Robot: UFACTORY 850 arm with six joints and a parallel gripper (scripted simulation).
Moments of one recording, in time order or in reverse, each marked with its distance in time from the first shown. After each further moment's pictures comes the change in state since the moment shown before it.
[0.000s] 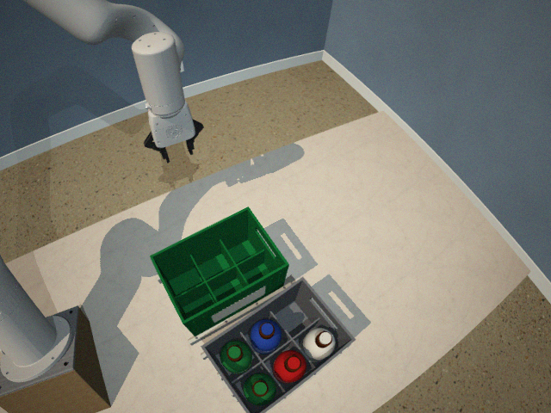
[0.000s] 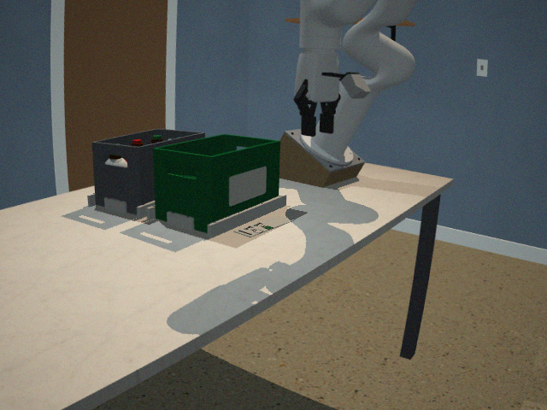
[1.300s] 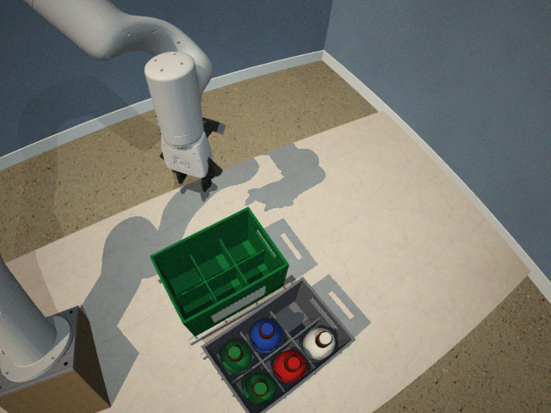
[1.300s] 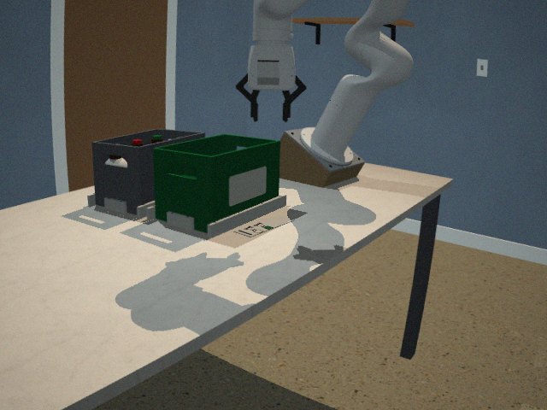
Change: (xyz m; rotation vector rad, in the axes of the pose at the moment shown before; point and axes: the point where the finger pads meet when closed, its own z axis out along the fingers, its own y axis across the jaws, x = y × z) arm -0.119 0.008 -0.016 -0.003 0.009 0.787
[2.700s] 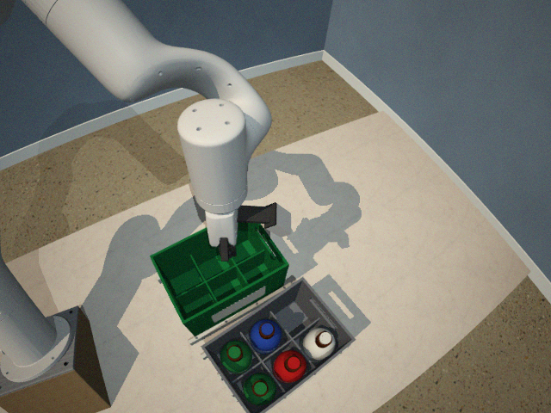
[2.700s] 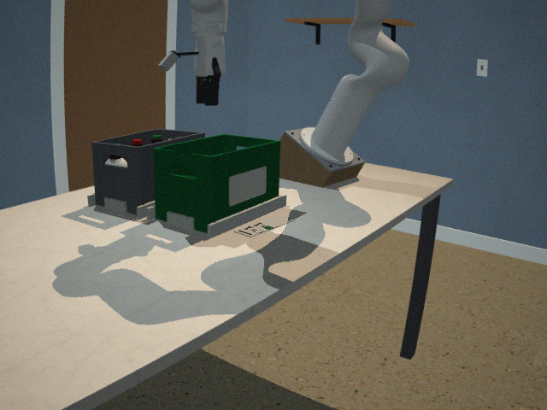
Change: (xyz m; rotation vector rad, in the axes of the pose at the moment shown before) arm -0.122 0.141 -0.027 -0.003 0.008 1.202
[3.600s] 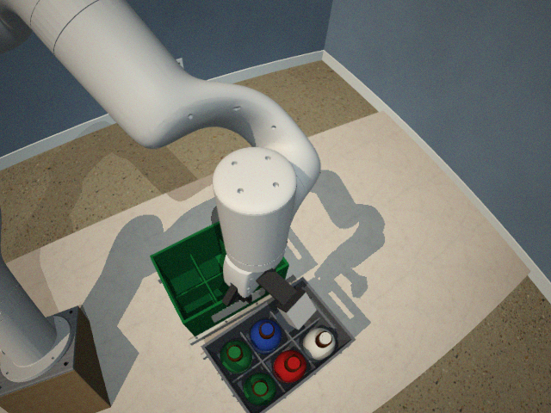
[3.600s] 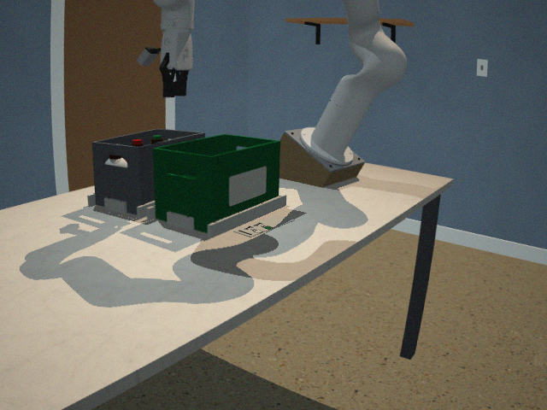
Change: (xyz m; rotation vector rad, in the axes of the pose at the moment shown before) arm 0.054 0.101 -0.016 0.001 0.005 0.741
